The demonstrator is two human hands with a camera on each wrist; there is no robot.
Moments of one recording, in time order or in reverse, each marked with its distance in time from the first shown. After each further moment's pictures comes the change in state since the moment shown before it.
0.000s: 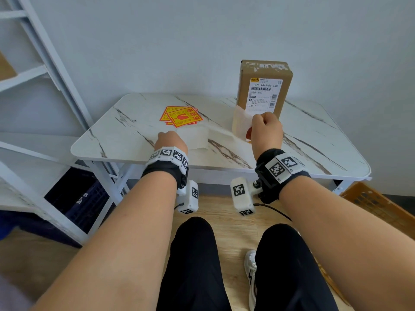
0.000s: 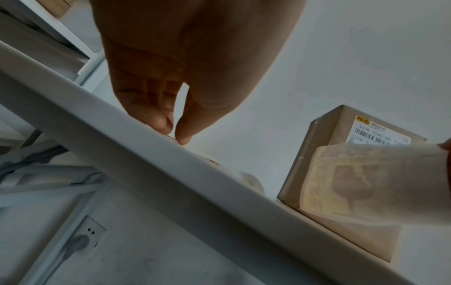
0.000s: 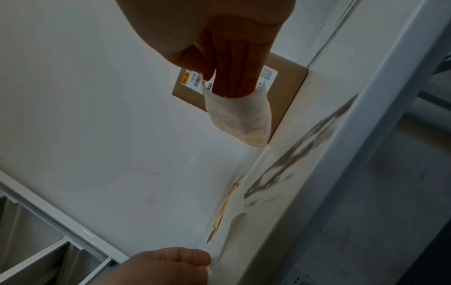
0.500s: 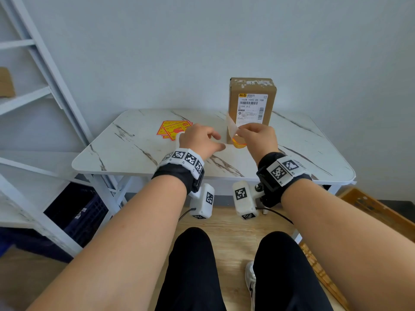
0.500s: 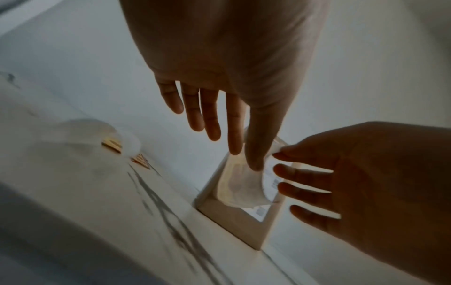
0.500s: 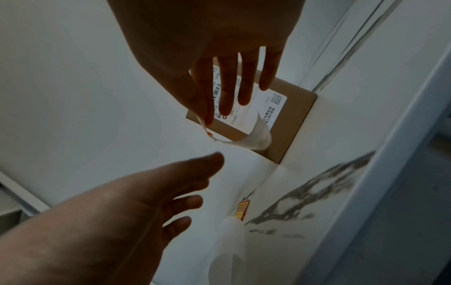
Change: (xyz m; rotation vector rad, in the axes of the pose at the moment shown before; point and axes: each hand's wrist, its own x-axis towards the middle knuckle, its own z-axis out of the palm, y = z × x) left_hand -0.048 0.064 -0.024 -0.209 0.036 0.464; right_hand -0.001 -0.014 -0.023 -0.033 -0.150 -0.016
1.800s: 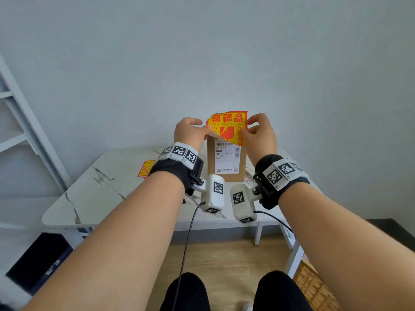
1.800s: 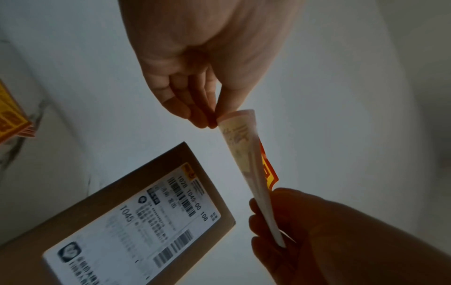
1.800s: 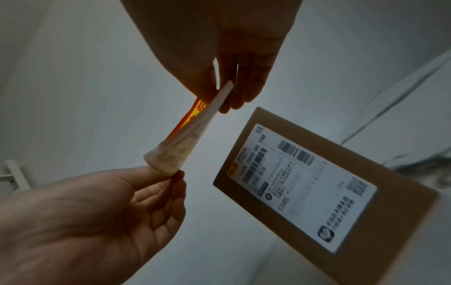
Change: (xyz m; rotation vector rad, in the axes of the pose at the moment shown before) left_hand 0.079 0.081 -0.041 -0.707 0.189 -0.130; right_hand 0.065 -0.052 -0.048 -0.034 0.213 -0.178
